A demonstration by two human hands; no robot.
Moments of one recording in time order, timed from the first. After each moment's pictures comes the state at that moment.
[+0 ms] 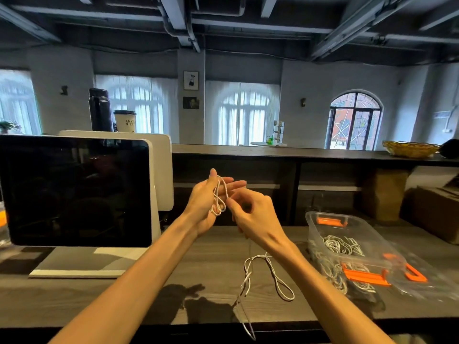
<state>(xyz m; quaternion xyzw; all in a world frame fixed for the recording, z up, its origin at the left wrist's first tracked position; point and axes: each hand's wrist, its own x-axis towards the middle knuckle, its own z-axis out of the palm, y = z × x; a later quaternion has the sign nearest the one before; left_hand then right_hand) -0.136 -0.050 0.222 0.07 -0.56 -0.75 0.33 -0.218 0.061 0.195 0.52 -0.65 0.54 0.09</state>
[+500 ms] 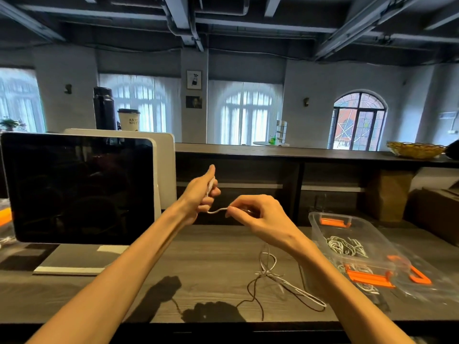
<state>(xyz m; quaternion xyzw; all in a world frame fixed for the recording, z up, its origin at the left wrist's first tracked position) -0.126 -0.084 0.232 0.14 -0.68 -0.66 0.29 -0.227 0.079 0.205 0.61 -0.68 0.41 0.06</state>
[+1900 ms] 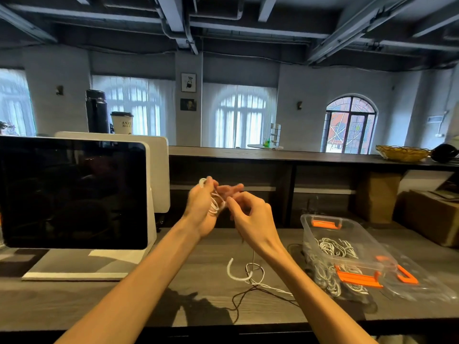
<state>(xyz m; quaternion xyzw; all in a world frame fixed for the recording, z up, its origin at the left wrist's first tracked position) -0.137 -0.037 0.224 0.08 -0.46 -0.81 0.36 -0.215 0.061 0.189 0.48 -0.64 0.59 0.09</state>
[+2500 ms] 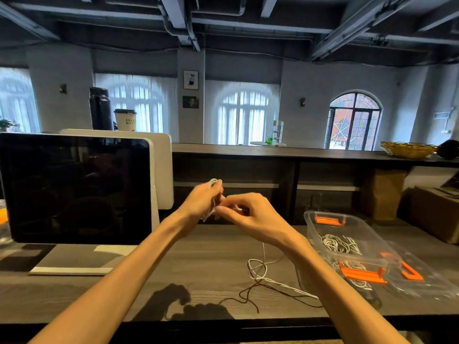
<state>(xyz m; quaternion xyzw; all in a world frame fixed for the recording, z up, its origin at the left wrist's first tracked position) -0.118 -0.064 0.219 0.12 -0.77 -0.55 0.30 -0.219 0.075 0.211 0.64 -0.66 0.40 0.05</state>
